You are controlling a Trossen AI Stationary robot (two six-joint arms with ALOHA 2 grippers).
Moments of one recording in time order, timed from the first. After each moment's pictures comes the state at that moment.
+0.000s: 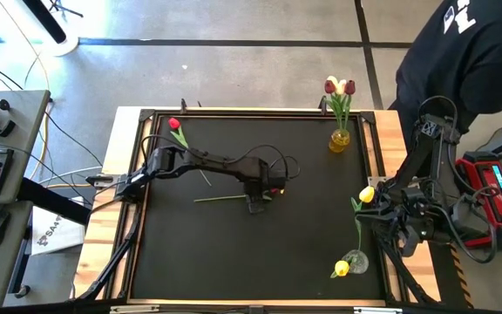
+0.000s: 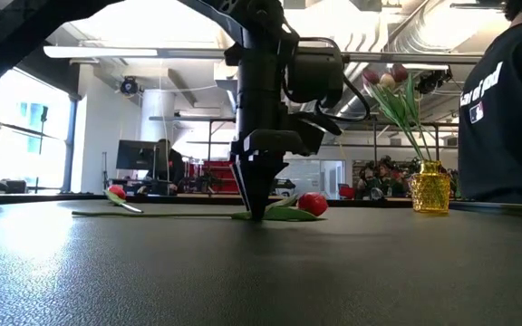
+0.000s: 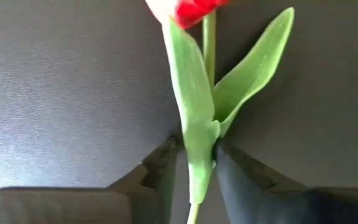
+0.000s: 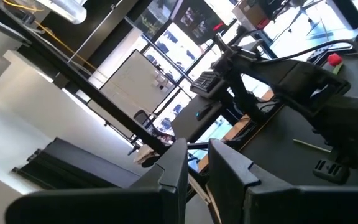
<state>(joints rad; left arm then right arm) 0.02 2.33 1.82 -1.07 -0.05 -0.20 1.26 1.00 0.97 0.22 1.41 0.65</state>
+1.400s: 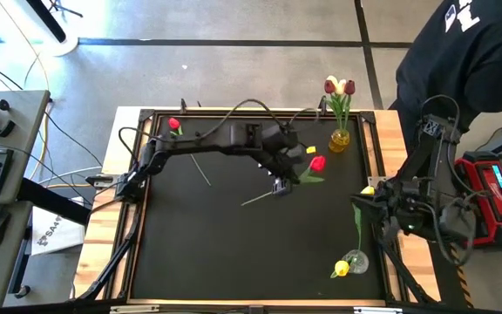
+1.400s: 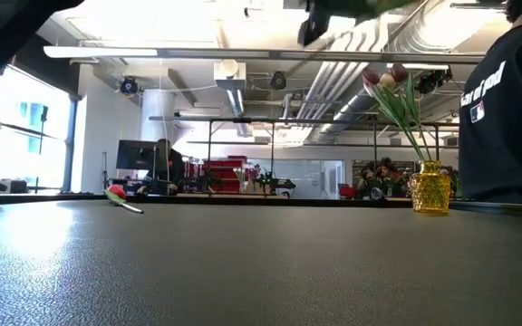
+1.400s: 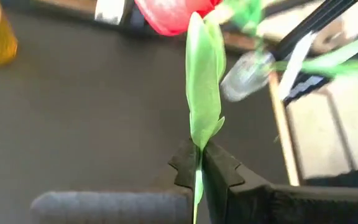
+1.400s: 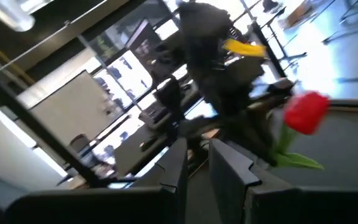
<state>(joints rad) 0.05 2.19 2.33 -0.94 0.25 -0.15 1.18 1.00 0.97 0.09 1.57 0.60</state>
